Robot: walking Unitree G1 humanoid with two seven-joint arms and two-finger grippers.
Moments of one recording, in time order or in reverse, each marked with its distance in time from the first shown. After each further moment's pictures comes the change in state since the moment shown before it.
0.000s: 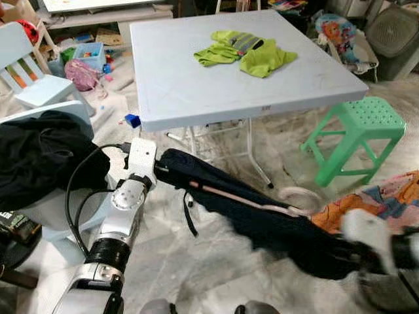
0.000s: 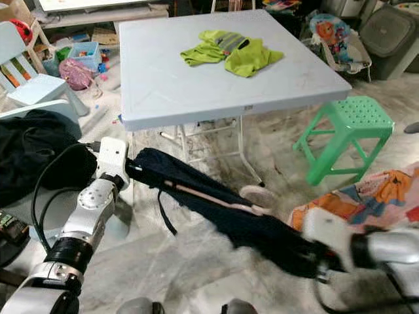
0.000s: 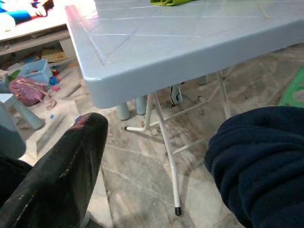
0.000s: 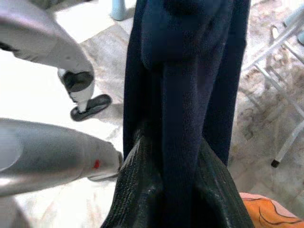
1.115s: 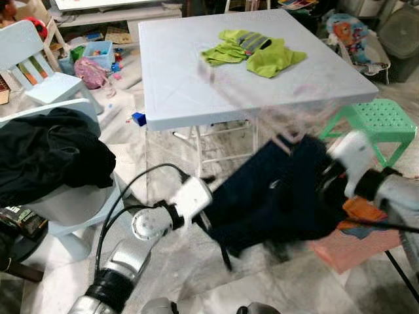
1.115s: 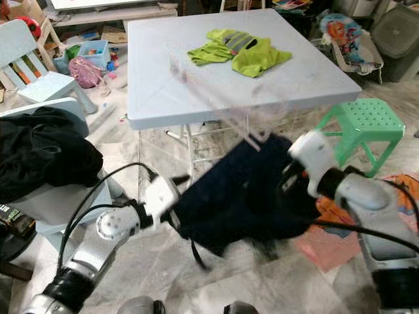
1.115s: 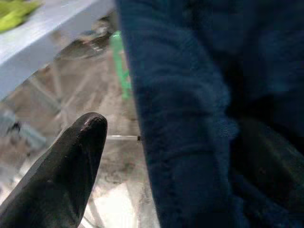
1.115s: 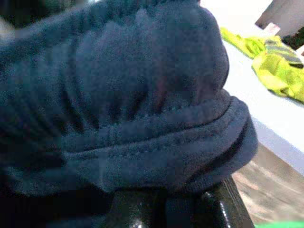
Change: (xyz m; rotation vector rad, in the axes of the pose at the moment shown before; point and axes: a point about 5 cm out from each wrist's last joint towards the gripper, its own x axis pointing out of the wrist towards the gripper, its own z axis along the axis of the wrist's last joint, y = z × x) left arm -0.056 -0.086 -0.003 0.282 -0.104 -0.869; right arm 0.031 -0.082 0.051 -0.071 -0.264 -0.565
